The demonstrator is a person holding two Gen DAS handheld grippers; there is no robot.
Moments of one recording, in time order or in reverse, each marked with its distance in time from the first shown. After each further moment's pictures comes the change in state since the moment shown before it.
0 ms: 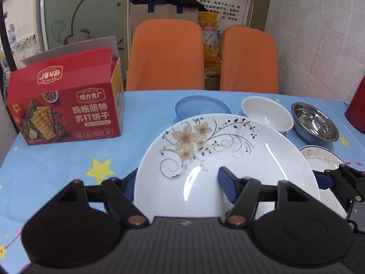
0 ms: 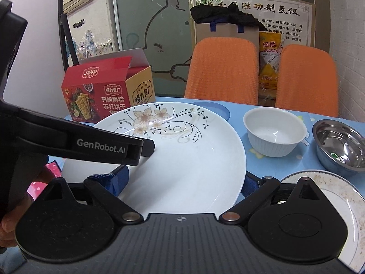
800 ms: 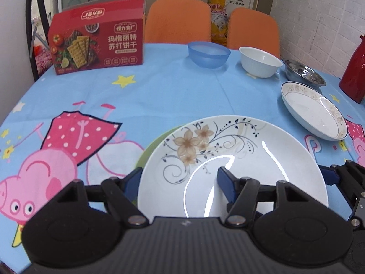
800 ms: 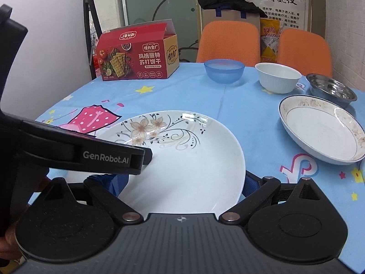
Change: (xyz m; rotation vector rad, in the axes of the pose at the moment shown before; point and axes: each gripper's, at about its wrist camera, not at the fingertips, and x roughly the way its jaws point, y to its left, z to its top) left arm -0.064 0.004 -0.127 -0.034 0.052 0.031; right arm -0.067 0.061 -0.094 0.001 0.054 -0.013
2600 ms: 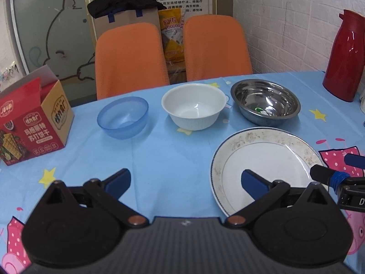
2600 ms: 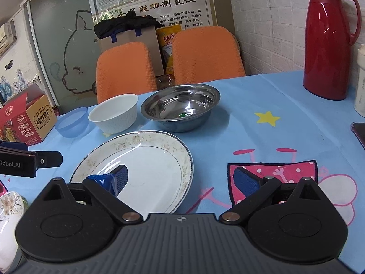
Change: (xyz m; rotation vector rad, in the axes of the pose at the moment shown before) left arm 0.073 -0.155 0.120 0.191 -0.035 -0.026; right arm -0.025 -0.244 0.028 0.295 -0.083 -0.258
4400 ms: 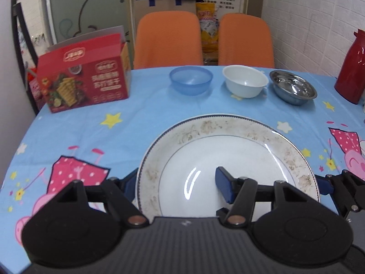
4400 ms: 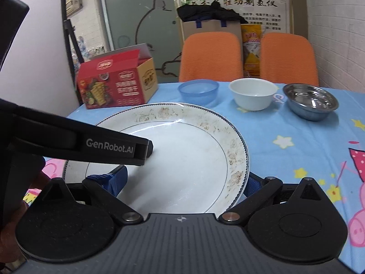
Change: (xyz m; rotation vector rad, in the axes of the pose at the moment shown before) left arm -0.098 0.105 -0.087 -0.135 0.033 0.064; right arm -0.049 0.199 -0.060 -0.207 0.040 0.248
